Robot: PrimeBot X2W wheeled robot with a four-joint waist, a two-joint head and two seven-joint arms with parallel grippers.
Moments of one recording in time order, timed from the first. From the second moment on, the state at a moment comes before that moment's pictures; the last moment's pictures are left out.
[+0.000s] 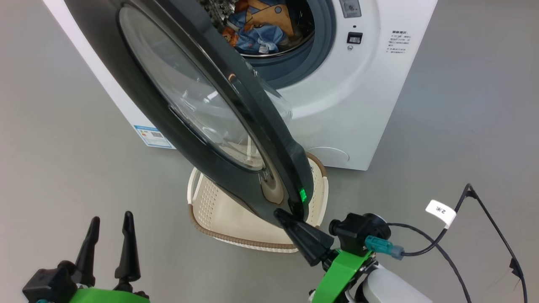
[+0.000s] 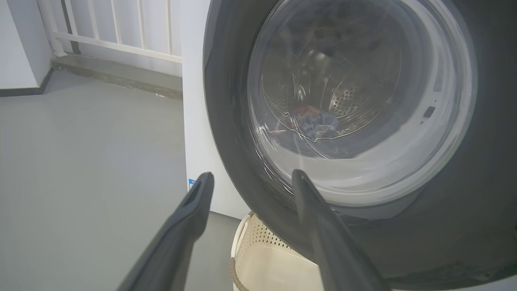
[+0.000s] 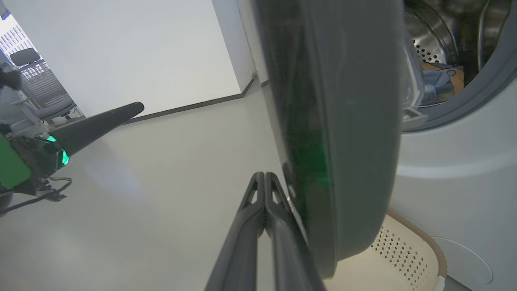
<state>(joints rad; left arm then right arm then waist) -0.01 0.06 0.01 0.08 -0.38 -0.13 -0.26 -0.38 -0.14 0.69 0.37 0.45 0.12 -0.26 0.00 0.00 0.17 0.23</state>
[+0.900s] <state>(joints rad) -0.09 0.05 -0.06 0.07 -0.38 -0.13 -0.26 -0.53 -0.15 0.48 0.37 0.42 0.12 -0.26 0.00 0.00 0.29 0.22</state>
